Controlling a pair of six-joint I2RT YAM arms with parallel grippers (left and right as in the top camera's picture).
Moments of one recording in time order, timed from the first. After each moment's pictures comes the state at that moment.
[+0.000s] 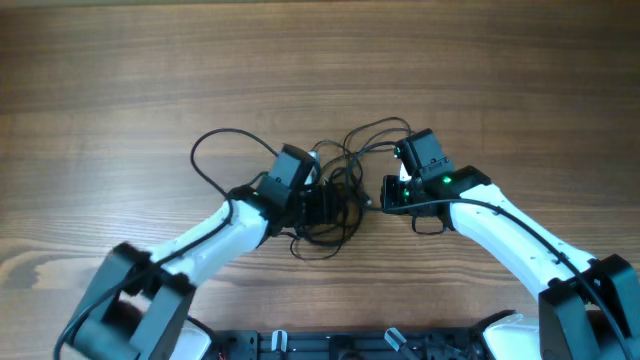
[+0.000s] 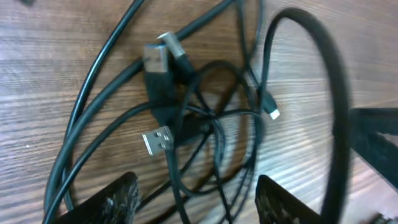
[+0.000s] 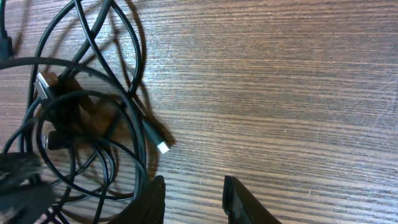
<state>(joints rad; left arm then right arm) -0.58 1.59 0.73 -0.23 0.30 -0.67 0.43 1.51 0.81 -0.53 -0.14 0.49</state>
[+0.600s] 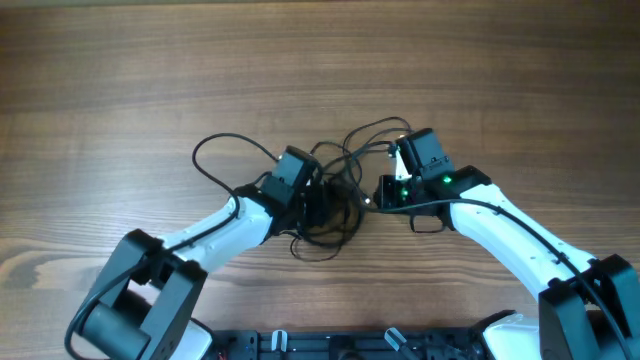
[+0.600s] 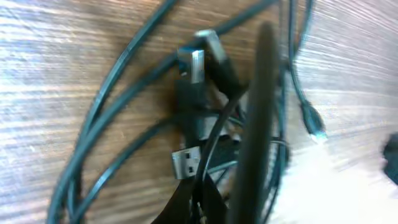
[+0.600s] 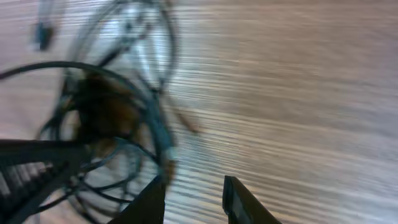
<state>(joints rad) -0.58 1.63 0.73 -0.22 0.28 -0.73 0.43 1.51 0.81 -0.49 -0.24 0.43</state>
